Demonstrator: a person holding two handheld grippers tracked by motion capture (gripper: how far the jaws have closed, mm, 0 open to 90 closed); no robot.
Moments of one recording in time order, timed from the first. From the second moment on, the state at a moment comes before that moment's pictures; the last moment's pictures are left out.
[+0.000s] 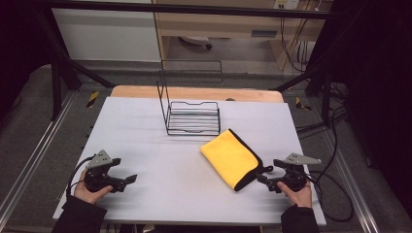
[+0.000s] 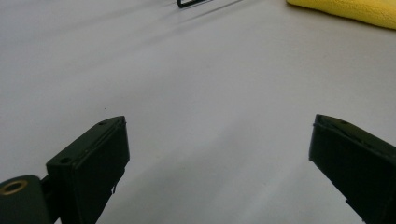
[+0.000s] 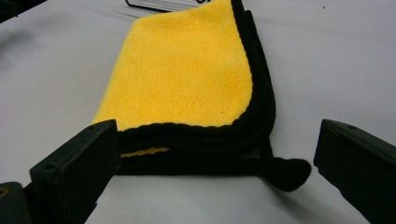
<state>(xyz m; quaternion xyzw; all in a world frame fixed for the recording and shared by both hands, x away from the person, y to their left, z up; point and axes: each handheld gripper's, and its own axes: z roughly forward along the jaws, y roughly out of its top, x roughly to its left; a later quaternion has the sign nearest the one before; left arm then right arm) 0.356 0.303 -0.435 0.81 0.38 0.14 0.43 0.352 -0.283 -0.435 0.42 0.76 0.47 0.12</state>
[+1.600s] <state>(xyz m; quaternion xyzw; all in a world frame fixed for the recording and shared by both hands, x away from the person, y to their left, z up) 0.357 0.295 -0.438 0.81 0.38 0.15 0.41 0.347 -0.164 -0.441 0.33 0.87 0.35 0.14</state>
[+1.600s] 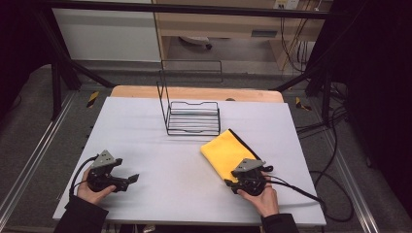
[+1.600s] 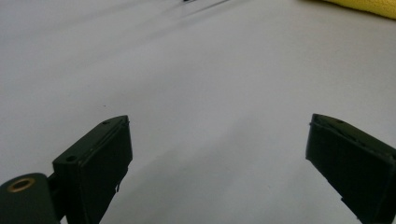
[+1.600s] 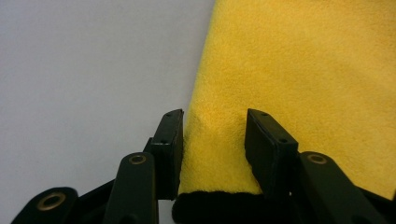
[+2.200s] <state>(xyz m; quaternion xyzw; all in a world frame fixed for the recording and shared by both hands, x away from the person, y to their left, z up) 0.355 0.295 -0.437 0.82 0.38 0.15 0.41 0.351 -0.158 -0.436 0.32 0.88 0.30 0.17</state>
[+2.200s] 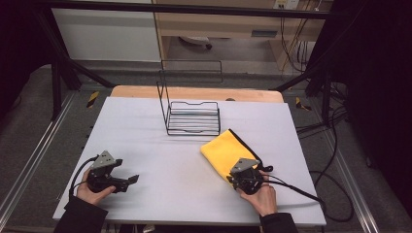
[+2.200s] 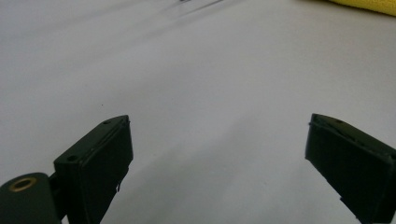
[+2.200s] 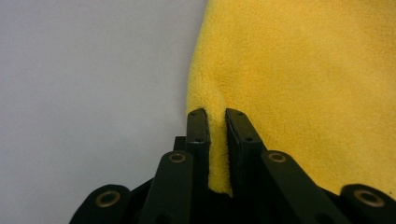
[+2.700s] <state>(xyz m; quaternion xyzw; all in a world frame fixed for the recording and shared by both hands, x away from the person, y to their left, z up) 0.355 0.296 -0.436 0.81 0.39 0.15 0.41 0.339 -0.138 -0.414 0.34 0.86 0.38 0.08</state>
